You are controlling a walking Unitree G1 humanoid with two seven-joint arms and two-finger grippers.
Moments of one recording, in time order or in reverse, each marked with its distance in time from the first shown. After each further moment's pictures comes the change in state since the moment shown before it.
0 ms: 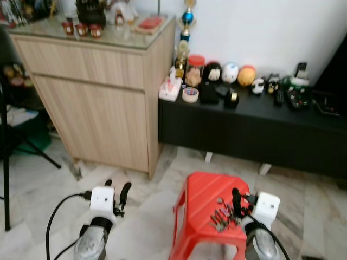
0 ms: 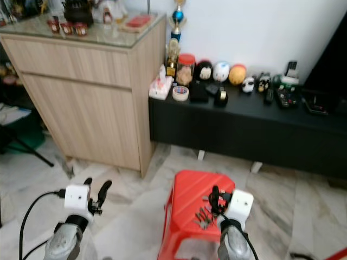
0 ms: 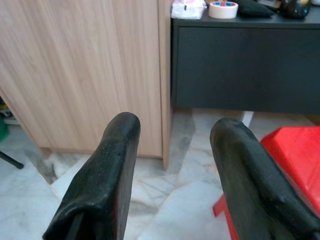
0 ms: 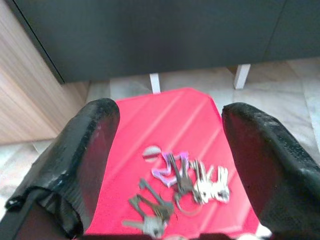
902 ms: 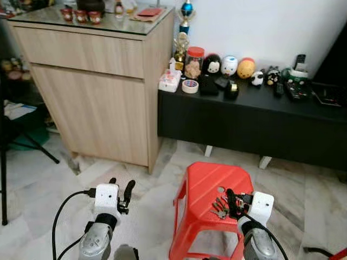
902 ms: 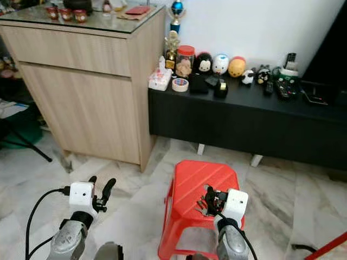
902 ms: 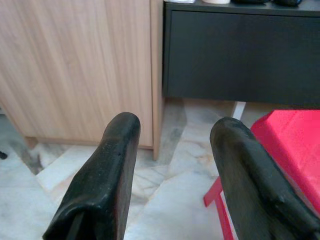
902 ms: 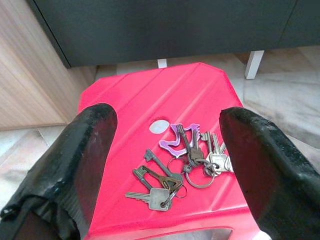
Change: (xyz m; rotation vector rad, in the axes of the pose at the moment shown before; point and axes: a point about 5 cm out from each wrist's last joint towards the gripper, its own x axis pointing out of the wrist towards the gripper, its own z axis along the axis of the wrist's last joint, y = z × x) left arm 0.008 -0.009 0.001 -0.038 0.010 -0.013; right arm 0.003 0.004 -0.003 -0.006 0.025 0.060
